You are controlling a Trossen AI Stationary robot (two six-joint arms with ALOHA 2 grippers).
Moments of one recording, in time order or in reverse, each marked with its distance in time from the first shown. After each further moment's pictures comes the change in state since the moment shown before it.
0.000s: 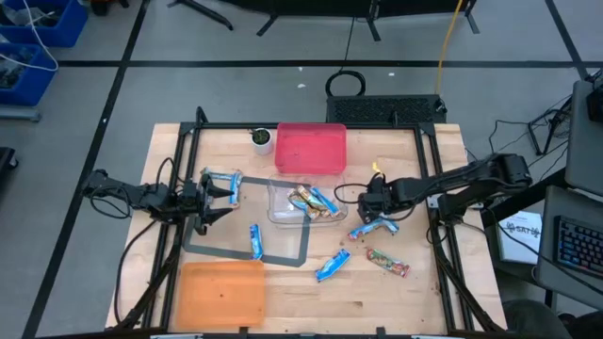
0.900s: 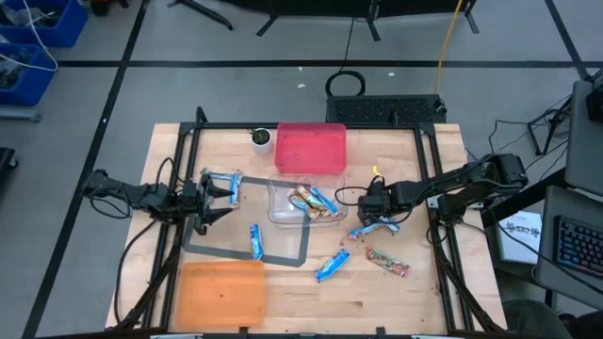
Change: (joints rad) left arm 0.000 0.000 0.000 0.000 0.000 0.000; right arm -0.001 0.058 -0.088 0.157 -0.086 0.025
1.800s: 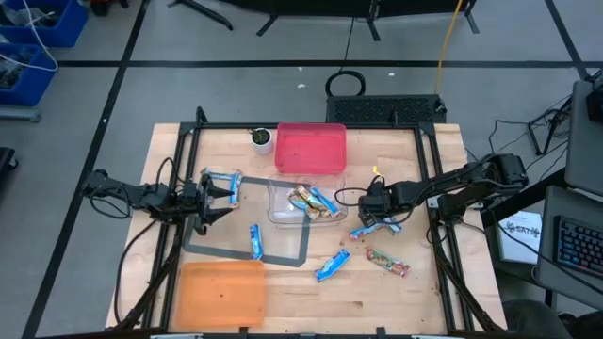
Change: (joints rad) left arm 0.000 0.000 0.000 0.000 0.000 0.000; right arm 0.001 -0.013 -0.002 -0.005 0.003 -0.057
